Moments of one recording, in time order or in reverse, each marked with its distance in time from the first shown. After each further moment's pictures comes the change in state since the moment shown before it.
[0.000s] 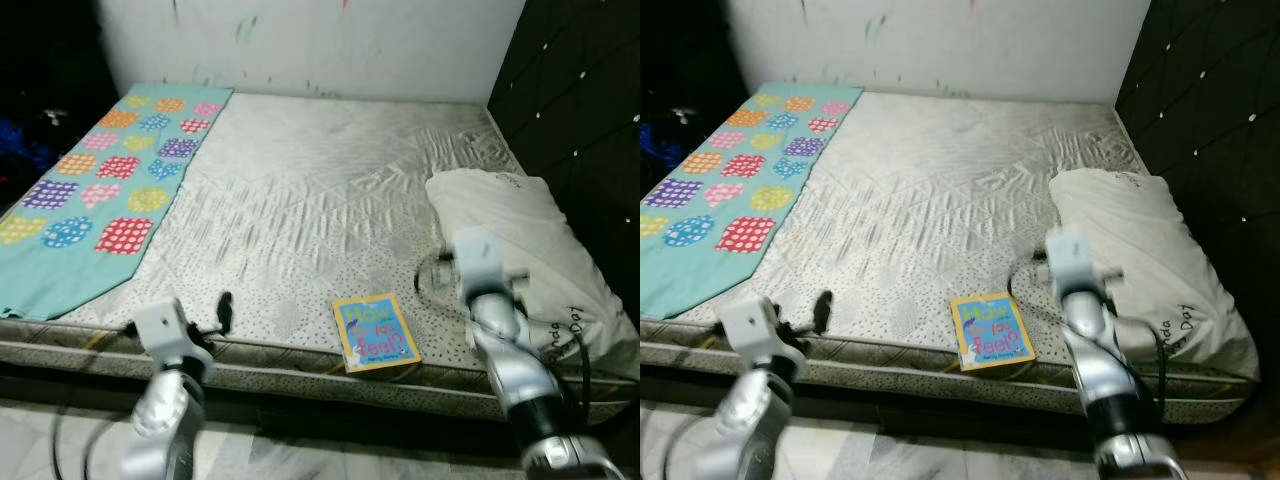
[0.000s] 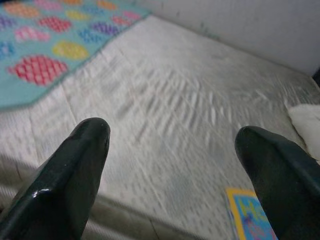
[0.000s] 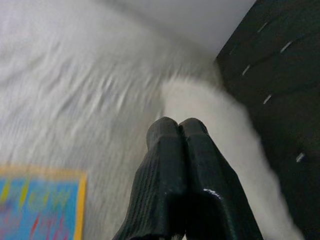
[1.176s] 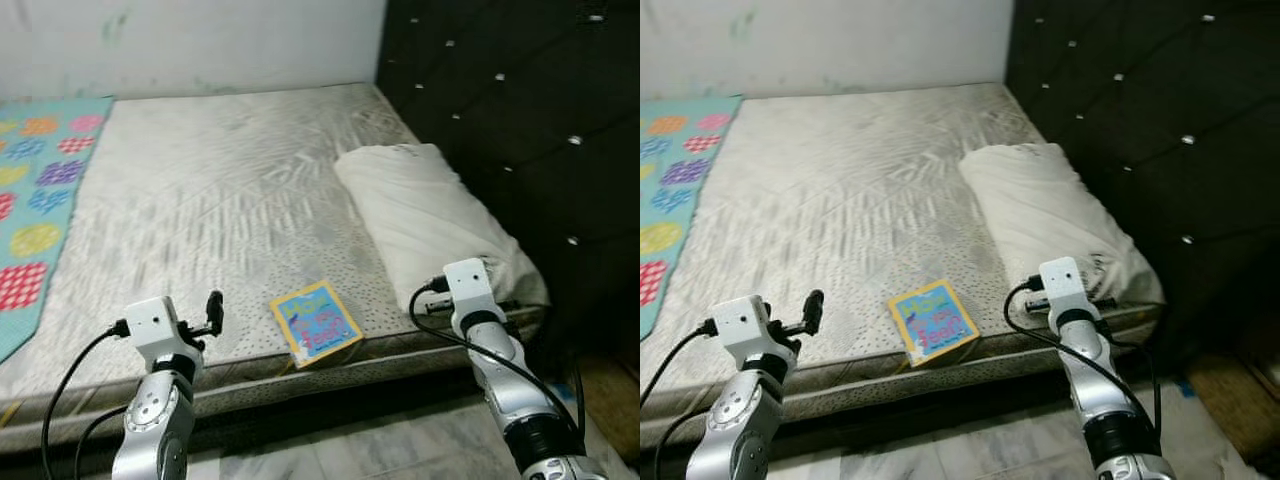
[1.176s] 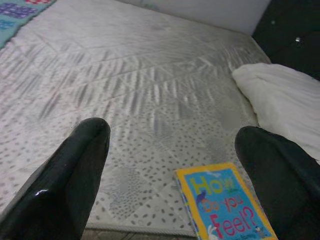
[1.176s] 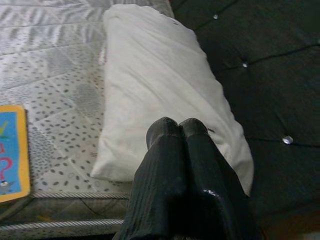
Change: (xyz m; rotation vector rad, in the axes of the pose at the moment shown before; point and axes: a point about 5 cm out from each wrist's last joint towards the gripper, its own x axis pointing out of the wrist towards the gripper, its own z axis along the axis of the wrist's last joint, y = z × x) left arm -0.002 0.008 -0.010 0.010 0.035 0.026; right arm -0.005 0.008 -0.012 0.026 0.042 0.026
